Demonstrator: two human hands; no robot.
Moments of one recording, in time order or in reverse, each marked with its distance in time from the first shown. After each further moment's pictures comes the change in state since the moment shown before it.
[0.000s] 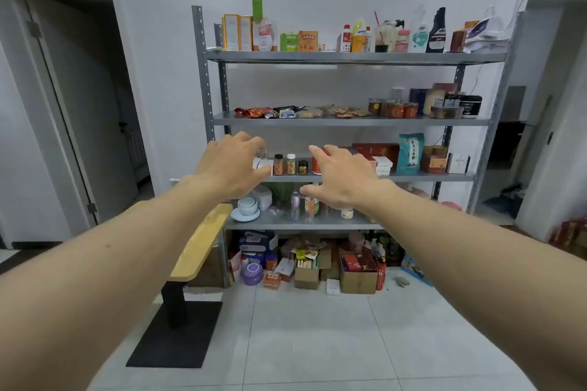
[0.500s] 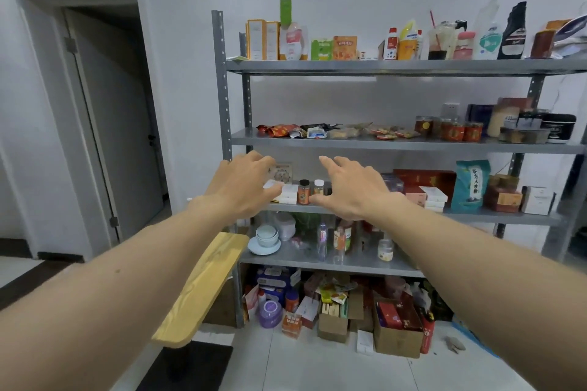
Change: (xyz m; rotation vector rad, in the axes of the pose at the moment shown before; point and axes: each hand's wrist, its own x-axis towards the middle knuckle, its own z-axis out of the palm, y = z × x) left_hand 0.176 -0.076 0.121 0.042 -0.016 -0.090; right_hand 0.229 0.052 0.101 0.053 0.002 -0.050
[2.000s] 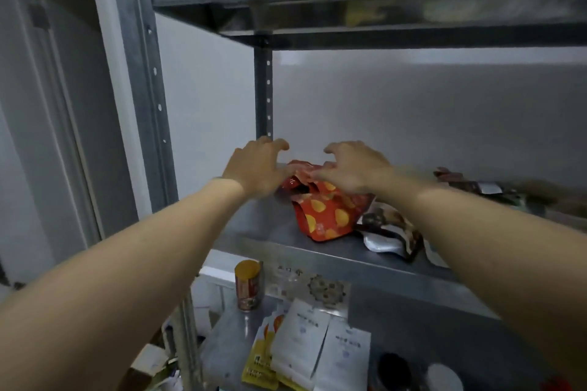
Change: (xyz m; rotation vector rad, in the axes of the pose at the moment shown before) left_hand 0.719 -0.322 0.397 -0.050 -0.027 -0.228; right_hand 0.852 0.114 0.324 0.236 -0.078 -0.104
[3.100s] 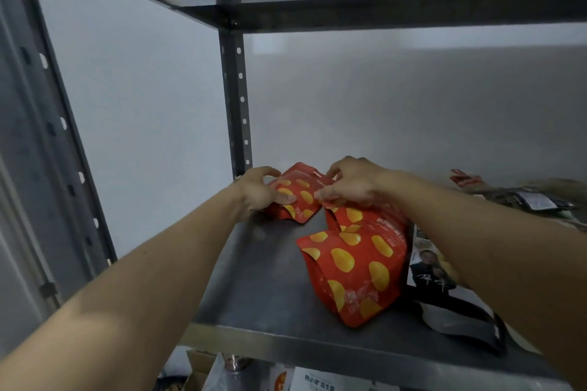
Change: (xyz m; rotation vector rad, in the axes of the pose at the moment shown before) left_hand 0.120 -0.052 0.096 -0.892 -0.376 -0.355; right_hand 0.100 0.028 0.042 0.205 -0.237 0.227
